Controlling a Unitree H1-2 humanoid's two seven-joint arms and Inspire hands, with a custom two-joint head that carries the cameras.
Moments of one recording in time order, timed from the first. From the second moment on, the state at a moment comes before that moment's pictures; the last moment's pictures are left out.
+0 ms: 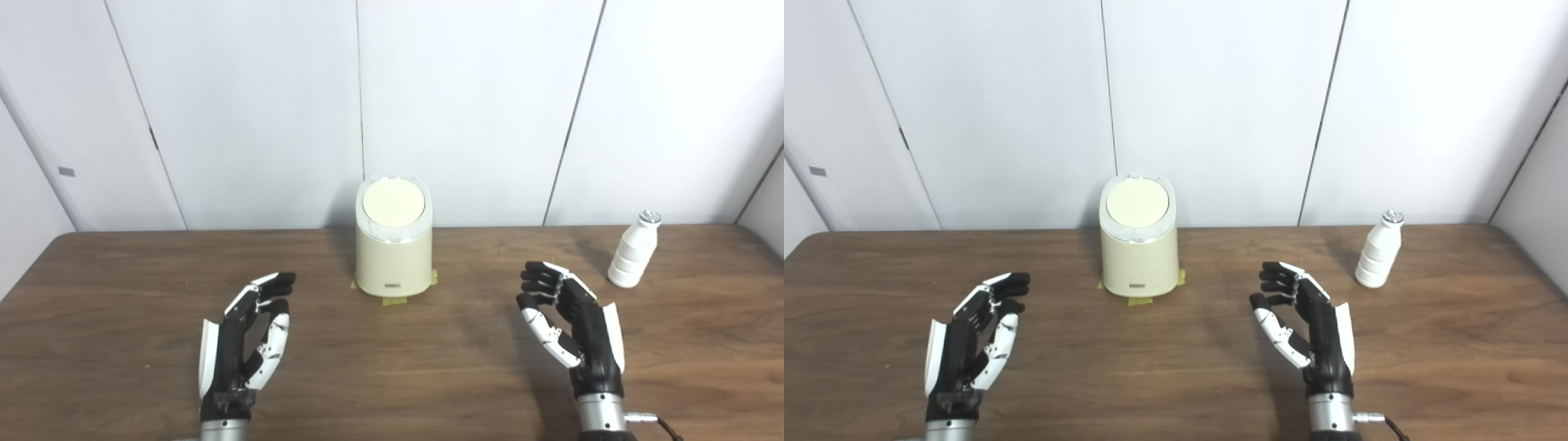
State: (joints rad) left arm 0.00 0.04 -0.02 -0.08 0.31 -0.35 0.20; right arm -0.07 -0.04 -0.01 0.02 -0.22 -0.27 -0.22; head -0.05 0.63
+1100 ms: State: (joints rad) left arm 0.02 0.10 -0.06 -0.20 0.27 0.02 0.00; right arm -0.11 -0.05 -0.02 0.07 -0.22 -0.29 -0.23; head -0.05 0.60
